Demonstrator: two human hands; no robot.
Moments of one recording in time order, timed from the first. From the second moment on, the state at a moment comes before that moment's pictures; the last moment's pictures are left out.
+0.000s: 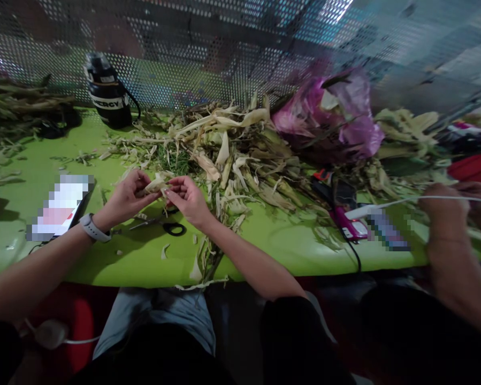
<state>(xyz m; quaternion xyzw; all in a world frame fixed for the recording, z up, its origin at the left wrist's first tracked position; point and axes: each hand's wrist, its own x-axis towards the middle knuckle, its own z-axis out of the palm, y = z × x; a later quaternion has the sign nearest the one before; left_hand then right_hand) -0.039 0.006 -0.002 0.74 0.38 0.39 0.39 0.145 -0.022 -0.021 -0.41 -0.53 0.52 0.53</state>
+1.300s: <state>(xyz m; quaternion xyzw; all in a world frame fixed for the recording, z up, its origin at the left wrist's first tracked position) -0.032 -0.016 0.009 0.75 0.22 0.25 0.57 0.164 -0.020 0.001 -0.47 -0.62 0.51 0.36</state>
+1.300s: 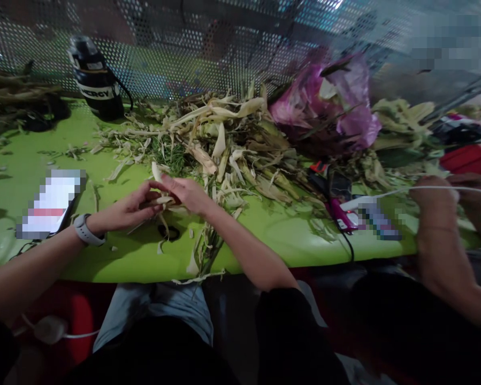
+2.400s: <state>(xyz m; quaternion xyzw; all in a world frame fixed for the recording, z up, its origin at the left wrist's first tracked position) -0.037 -0.001 0.016 0.69 0.31 0.34 0.56 0.159 -0.022 -0.004 -0.41 -0.50 0.56 0.51</state>
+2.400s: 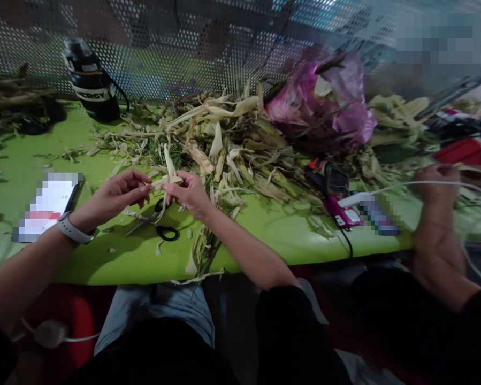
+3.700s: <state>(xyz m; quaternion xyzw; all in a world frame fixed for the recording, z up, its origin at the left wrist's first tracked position) -0.035 -0.005 0.009 0.80 0.24 0.13 0.54 0.155 -0.024 -0.001 -0.39 -0.65 0.51 0.40</state>
